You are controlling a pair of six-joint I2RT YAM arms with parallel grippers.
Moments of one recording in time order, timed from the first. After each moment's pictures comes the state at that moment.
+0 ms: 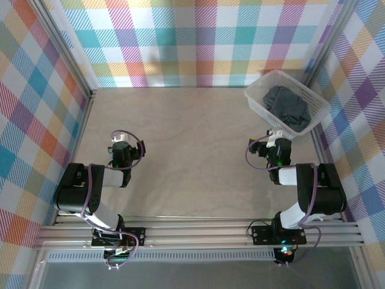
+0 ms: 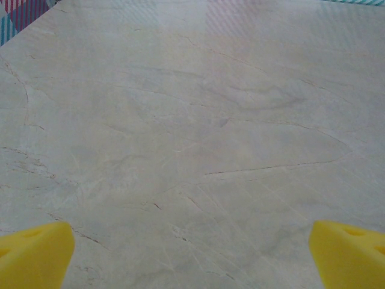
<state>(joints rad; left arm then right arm) -0.08 1.57 0.39 0.73 -0.24 -0.15 0.01 1.54 0.39 0.74 -0.08 0.07</state>
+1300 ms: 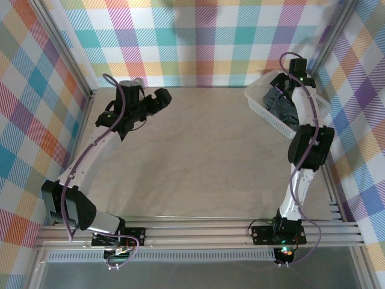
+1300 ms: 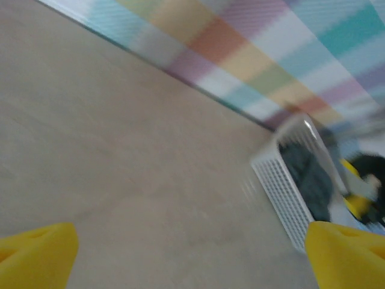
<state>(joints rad) -0.33 1.44 1.41 -0.48 0.14 -0.75 -0.11 2.20 2.12 -0.77 0.09 0.68</state>
